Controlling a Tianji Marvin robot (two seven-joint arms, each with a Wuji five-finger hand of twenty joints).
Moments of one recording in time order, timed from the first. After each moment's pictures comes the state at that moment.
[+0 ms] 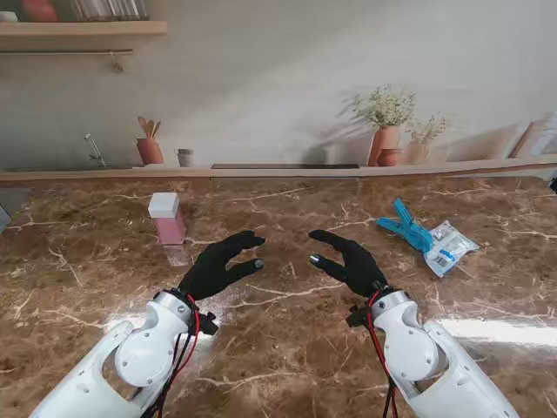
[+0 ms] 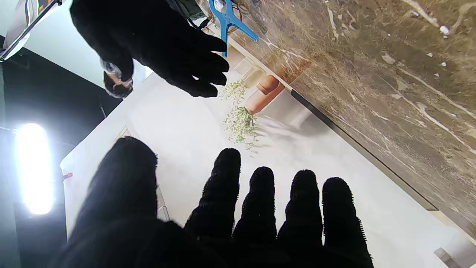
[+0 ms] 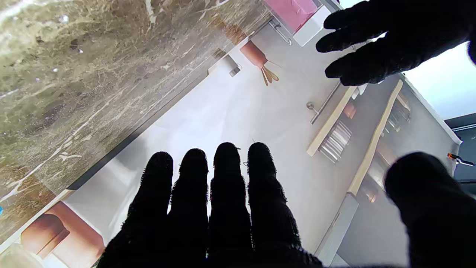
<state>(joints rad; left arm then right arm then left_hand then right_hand) 1.61 -1.15 -1.12 -1.64 0.41 -0.20 0.12 -1.60 -1.15 1.21 -1.51 -0.43 -0.26 -0.19 0.68 -0.05 0.03 0.00 0.52 0.08 0.15 0.24 0.40 0.07 0.15 0.22 0.29 0.12 0.14 0.35 -0.01 0.04 0.64 0.33 0.02 -0.27 0.67 -0.01 0.47 0.03 0.20 0.47 0.59 -0.01 0.12 0.20 0.50 -0.04 0.11 0.20 0.24 -0.07 0.54 0.25</state>
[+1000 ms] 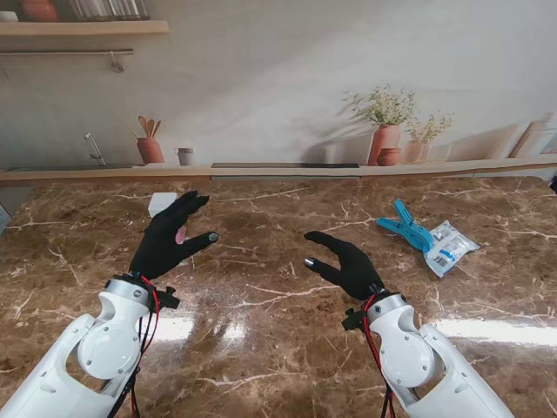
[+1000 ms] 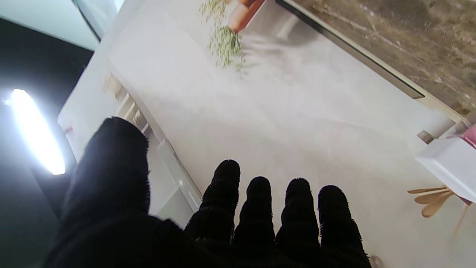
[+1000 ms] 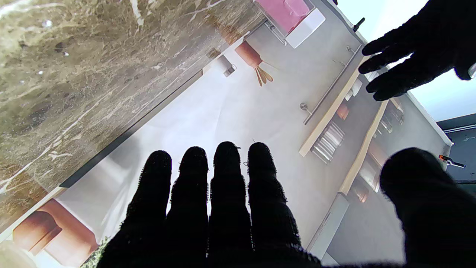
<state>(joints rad) 1.67 -1.17 -1.33 -1.69 0.51 -0.26 0.24 -1.63 -1.15 1.20 -1.55 -0.46 -0.24 -0.21 0.68 -0.19 0.03 0.00 0.43 0.09 0.11 0.19 0.29 0.04 0.17 0.20 0.21 0.06 0.12 0.33 -0.01 -0.01 0.48 0.26 0.05 -0.27 0.66 -0.01 0.47 0.03 0.20 0.47 0.60 -0.01 0.12 0.21 0.52 -0.04 0.11 0.20 0.24 -0.05 0.56 0.26</state>
